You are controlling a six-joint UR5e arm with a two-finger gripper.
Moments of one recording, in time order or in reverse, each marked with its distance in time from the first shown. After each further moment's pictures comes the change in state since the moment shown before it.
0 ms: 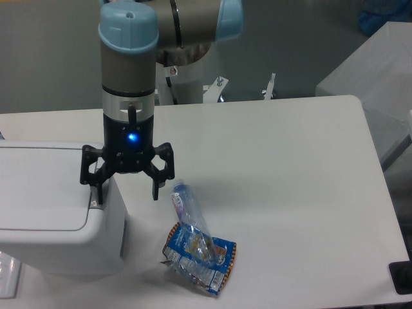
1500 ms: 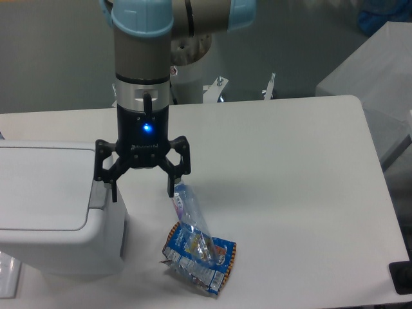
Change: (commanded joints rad) arm 0.023 0.008 0.034 0.000 0.002 0.002
